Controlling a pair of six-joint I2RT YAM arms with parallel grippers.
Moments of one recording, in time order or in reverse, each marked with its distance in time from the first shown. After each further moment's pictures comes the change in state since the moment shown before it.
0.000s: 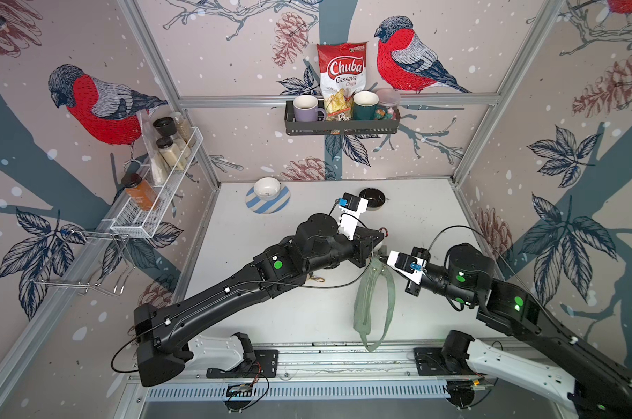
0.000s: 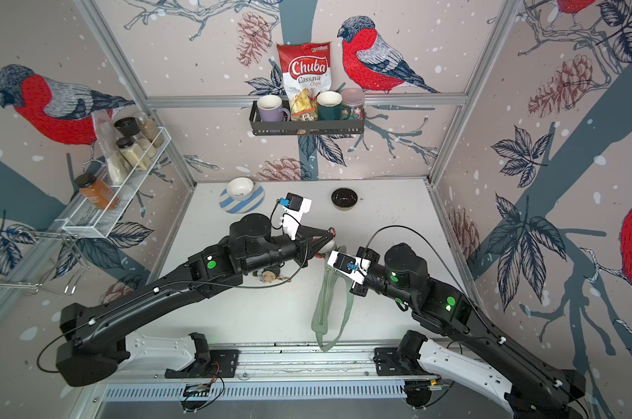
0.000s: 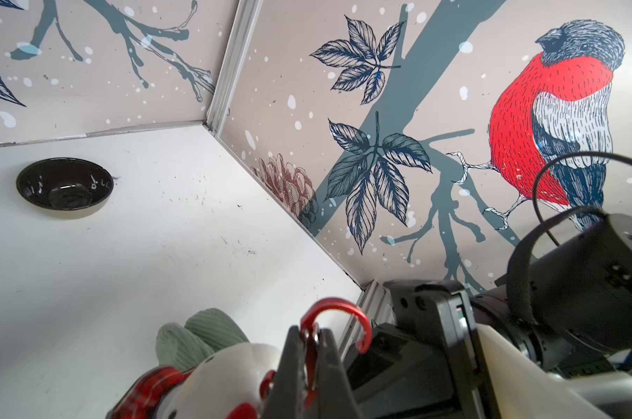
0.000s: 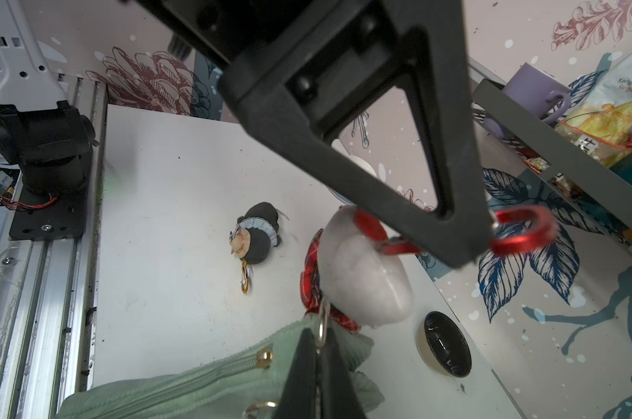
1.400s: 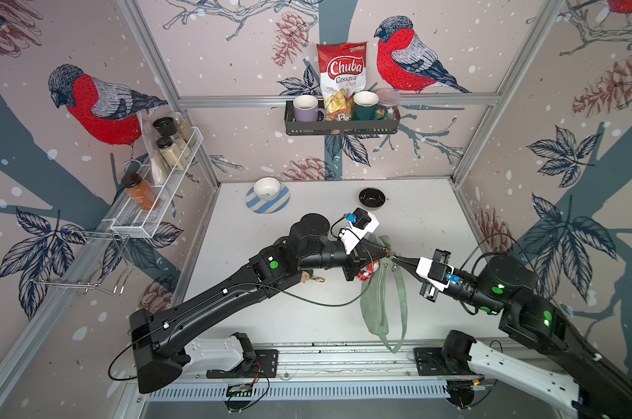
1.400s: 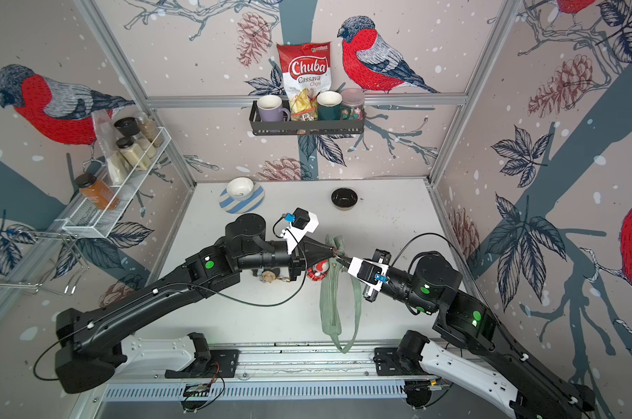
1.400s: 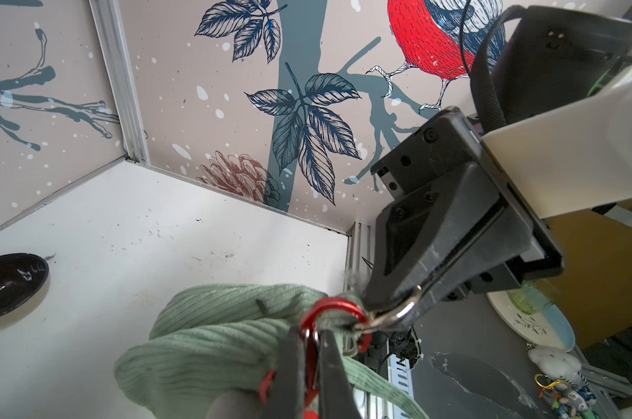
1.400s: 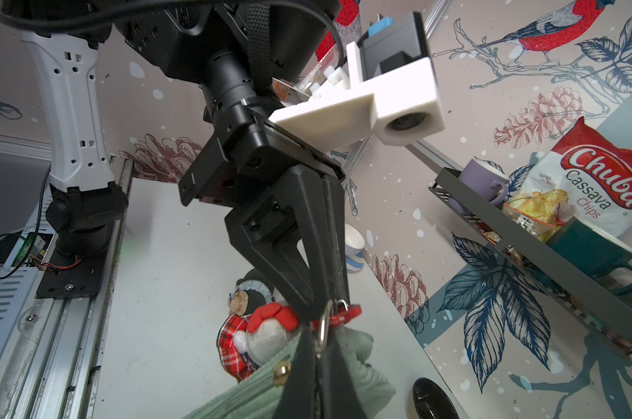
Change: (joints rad) left arm 0.068 -0.037 -0.076 0.036 0.348 0.358; right arm 0.011 -0.116 0.021 0.074 -0.094 -0.004
